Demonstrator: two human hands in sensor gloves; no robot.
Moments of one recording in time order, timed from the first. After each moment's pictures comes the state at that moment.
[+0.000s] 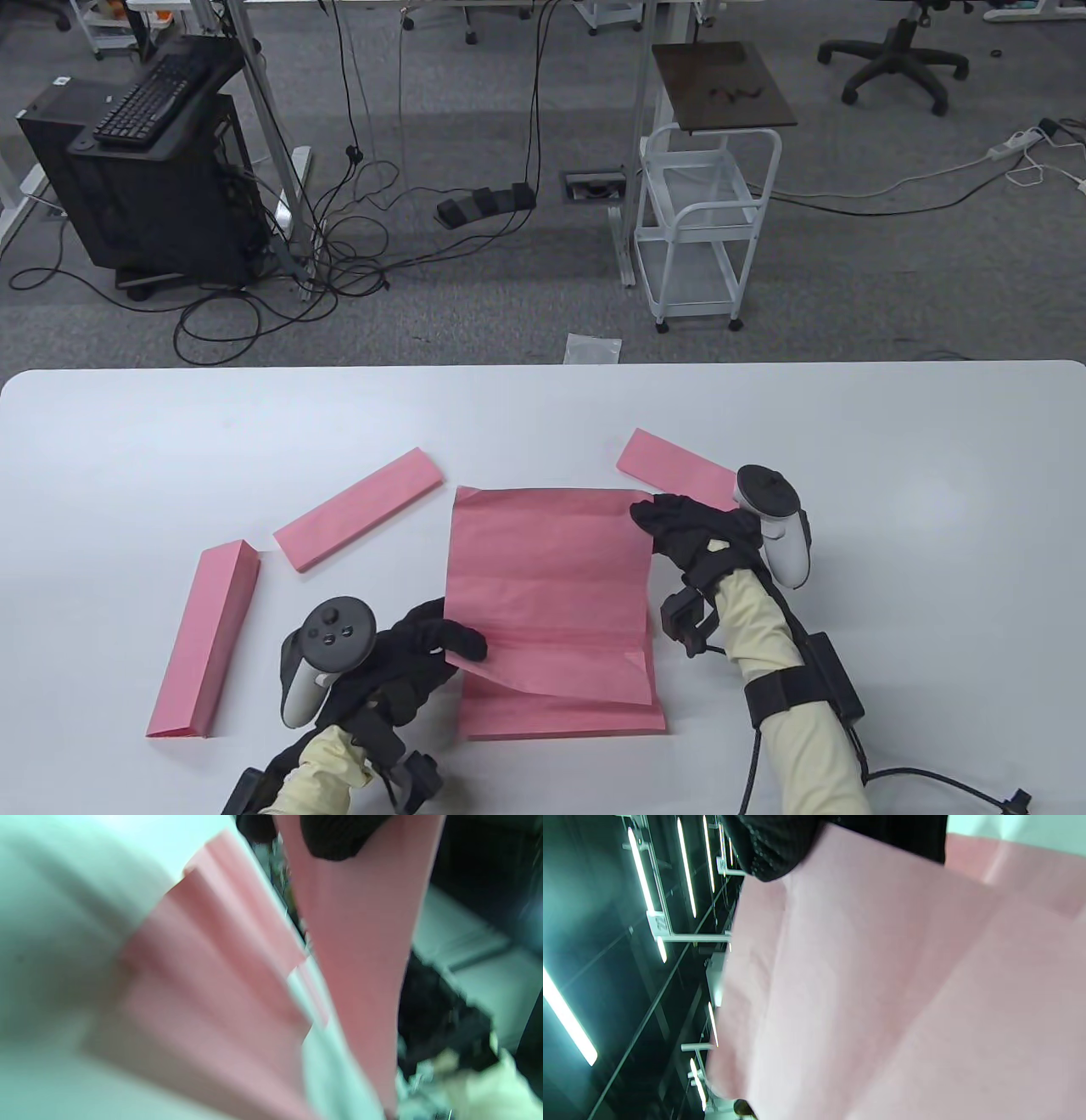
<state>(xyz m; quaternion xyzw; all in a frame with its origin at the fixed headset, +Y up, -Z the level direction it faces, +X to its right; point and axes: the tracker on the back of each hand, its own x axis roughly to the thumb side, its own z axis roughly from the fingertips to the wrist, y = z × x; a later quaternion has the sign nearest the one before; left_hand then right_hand) -0.201 -0.748 -0.294 -0.19 -0.17 0.47 0.84 0.177 -0.723 -0.416 -0.01 0.21 0.73 0.65</state>
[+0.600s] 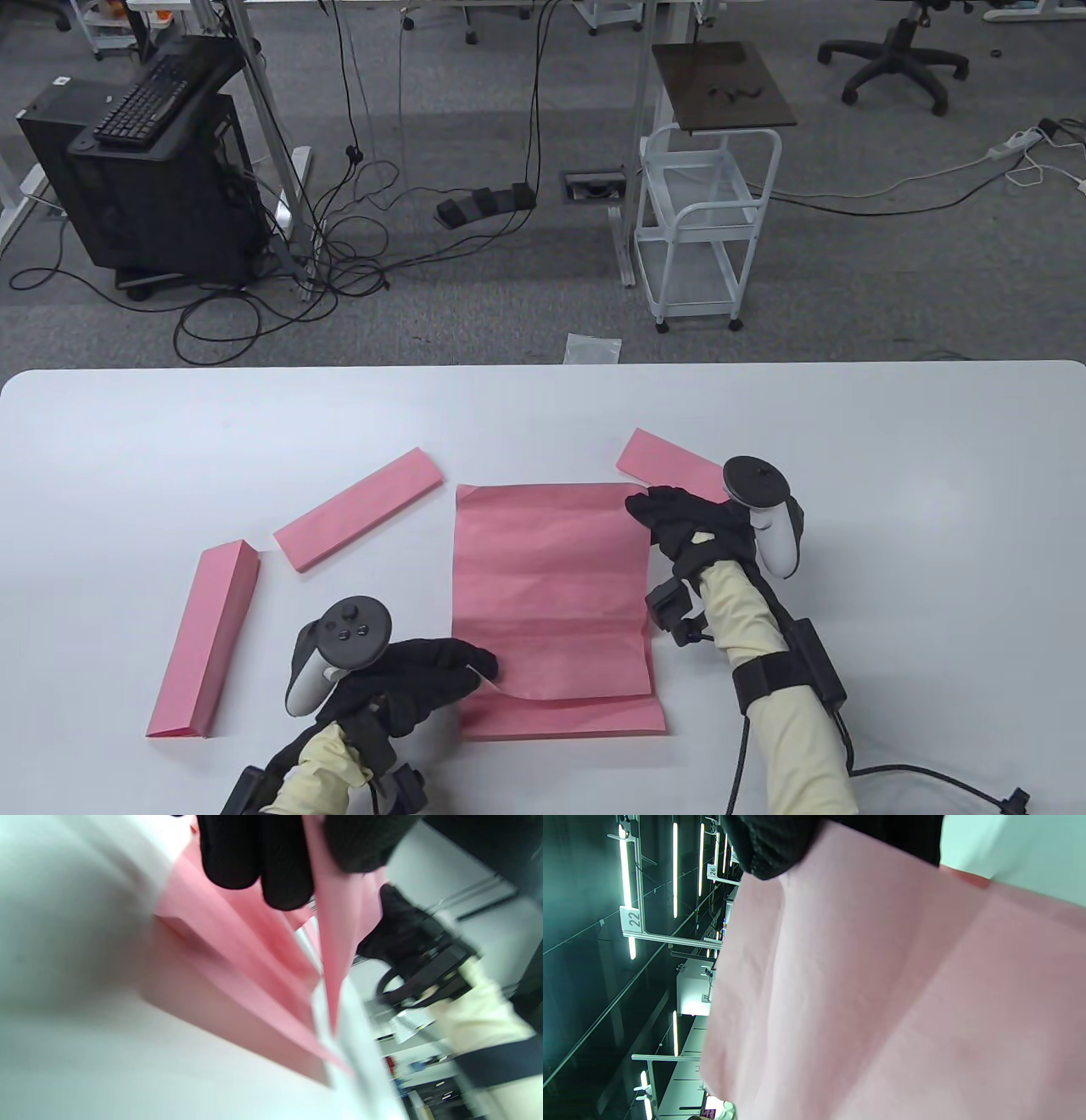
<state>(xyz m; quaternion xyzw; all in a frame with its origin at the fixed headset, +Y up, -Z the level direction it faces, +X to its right) -0.195 -0.759 -0.297 -0.23 -0.21 0.43 0.85 0.167 -0.721 -0.425 -0.04 0.19 0.78 0.59</state>
